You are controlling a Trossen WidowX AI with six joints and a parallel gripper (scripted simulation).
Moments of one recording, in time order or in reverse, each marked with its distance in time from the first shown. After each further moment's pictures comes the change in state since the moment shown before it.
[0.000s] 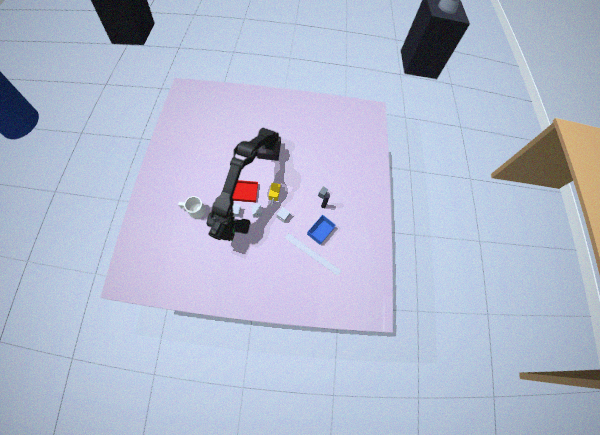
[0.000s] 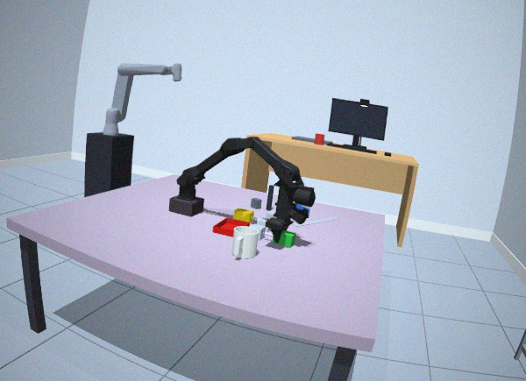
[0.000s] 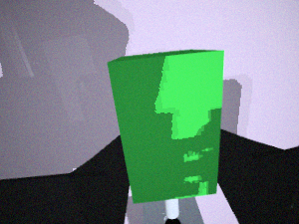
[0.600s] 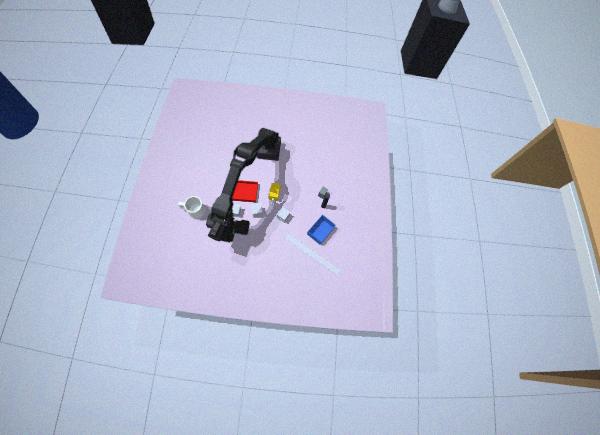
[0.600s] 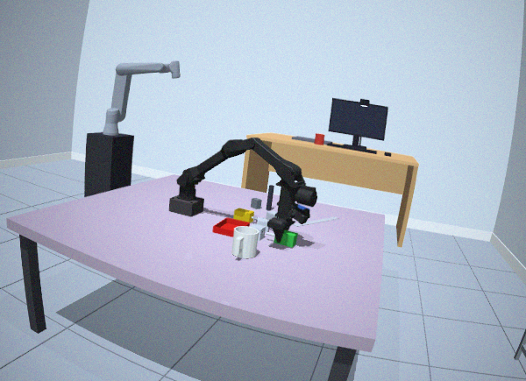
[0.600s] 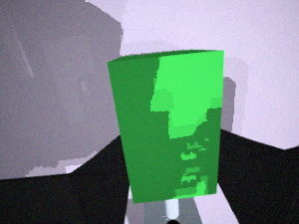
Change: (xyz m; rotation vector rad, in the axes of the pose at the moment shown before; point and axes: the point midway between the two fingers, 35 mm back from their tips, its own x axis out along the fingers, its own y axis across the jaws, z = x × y) arm -0.003 0.000 0.006 0.000 -0.001 0.000
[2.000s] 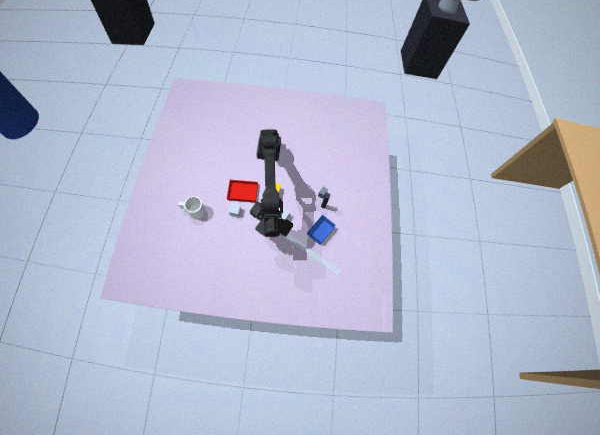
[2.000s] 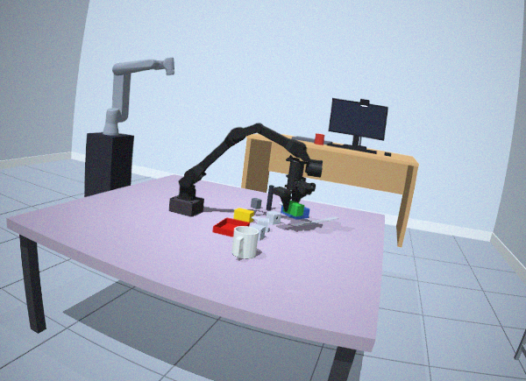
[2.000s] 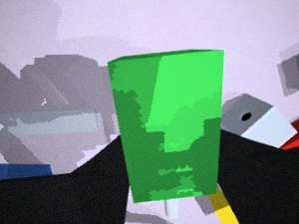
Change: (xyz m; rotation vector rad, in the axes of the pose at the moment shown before) arm -0.067 0.188 -0.038 0.397 0.013 0.012
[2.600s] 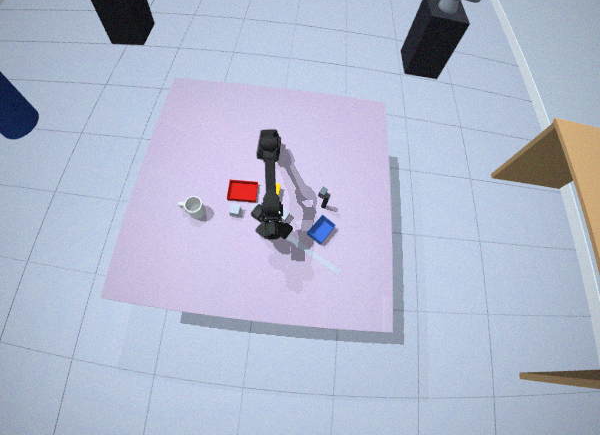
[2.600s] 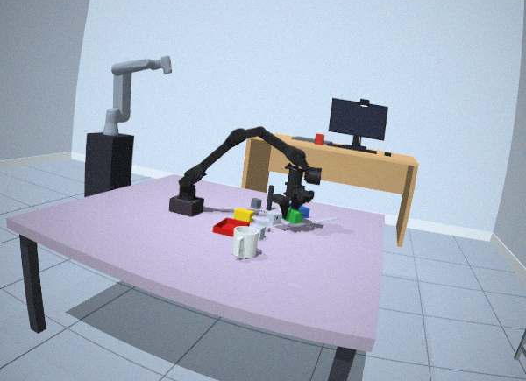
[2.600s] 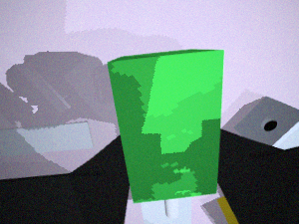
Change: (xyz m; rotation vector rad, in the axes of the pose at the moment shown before) arm 0.031 0.001 0.000 0.046 -0.001 0.000
